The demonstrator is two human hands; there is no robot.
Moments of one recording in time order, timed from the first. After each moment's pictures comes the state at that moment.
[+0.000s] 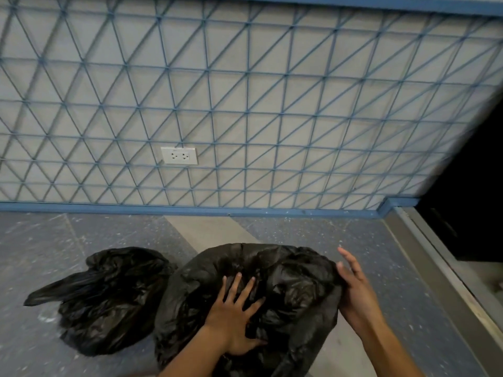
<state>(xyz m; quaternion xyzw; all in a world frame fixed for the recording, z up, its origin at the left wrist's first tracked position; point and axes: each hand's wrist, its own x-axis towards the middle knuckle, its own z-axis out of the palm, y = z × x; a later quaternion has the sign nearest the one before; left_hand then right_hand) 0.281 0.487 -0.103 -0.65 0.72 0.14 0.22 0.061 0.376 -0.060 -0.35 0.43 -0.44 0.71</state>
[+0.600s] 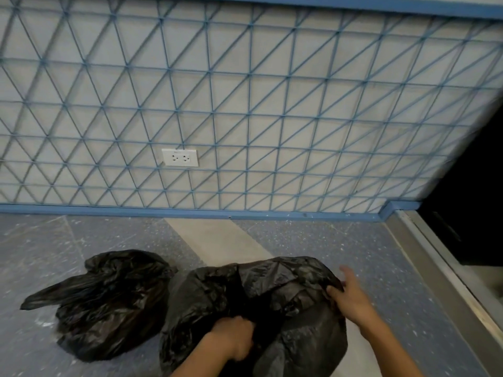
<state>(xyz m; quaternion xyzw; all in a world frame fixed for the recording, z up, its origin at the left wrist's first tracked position) 0.271 0.487 -0.108 -0.68 0.65 0.30 0.17 0.061 0.362 -0.082 -0.62 0.63 -0.16 0.44</state>
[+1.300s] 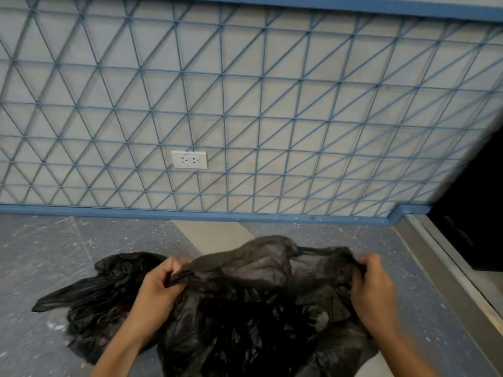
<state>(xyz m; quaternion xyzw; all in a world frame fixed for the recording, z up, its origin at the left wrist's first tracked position) 0.396 0.542 -0.045 -0.65 0.37 0.35 -0.56 0.082 0.375 -0.048 -0.74 0.53 -0.39 0.14</state>
